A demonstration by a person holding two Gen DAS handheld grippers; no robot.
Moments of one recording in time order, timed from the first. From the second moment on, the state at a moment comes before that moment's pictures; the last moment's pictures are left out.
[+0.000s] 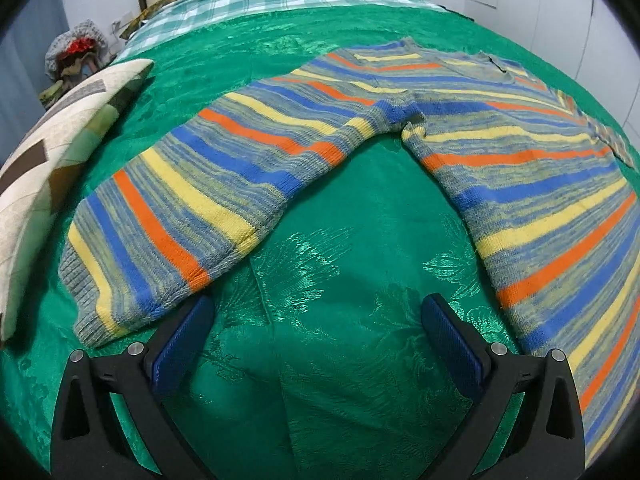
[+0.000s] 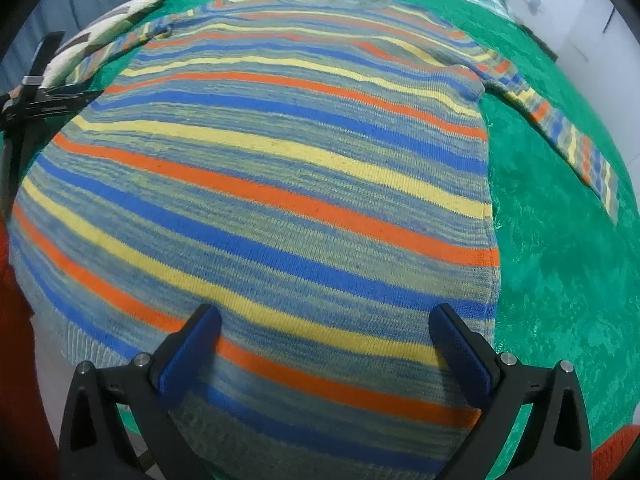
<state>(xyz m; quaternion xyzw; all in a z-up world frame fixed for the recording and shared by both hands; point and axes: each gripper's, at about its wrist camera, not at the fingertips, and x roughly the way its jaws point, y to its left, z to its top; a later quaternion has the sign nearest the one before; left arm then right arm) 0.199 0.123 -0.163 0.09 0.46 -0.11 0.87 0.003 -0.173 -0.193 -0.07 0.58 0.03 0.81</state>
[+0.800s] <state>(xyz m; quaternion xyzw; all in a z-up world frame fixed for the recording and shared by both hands) 0.199 0.122 -0.164 0.09 0.47 -0.10 0.87 0.025 -0.168 -0.200 -0.05 0.60 0.00 0.80</state>
